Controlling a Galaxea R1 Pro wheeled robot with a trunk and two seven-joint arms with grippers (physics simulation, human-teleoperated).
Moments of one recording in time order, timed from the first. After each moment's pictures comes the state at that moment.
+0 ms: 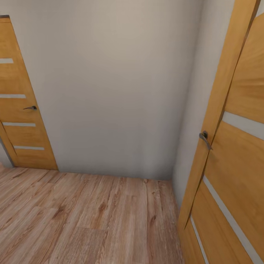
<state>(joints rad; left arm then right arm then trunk) 0.00 0.01 0.03 -0.10 0.09 -0.07 0.01 -0.17 -0.03 0.52 0.03 -0.32 -0.11 0.05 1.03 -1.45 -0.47</state>
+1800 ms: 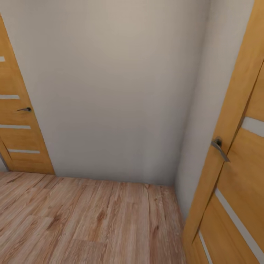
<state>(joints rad) 0.00 0.01 0.03 -0.10 0.09 -0.07 0.01 -0.17 -0.03 0.52 0.03 -0.32 -0.11 0.05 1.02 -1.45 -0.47</state>
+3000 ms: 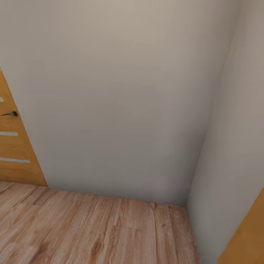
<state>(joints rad) 0.00 0.01 0.03 -0.10 0.09 -0.07 0.01 -0.17 -0.03 0.52 0.03 -0.32 -0.11 0.05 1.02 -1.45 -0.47</state>
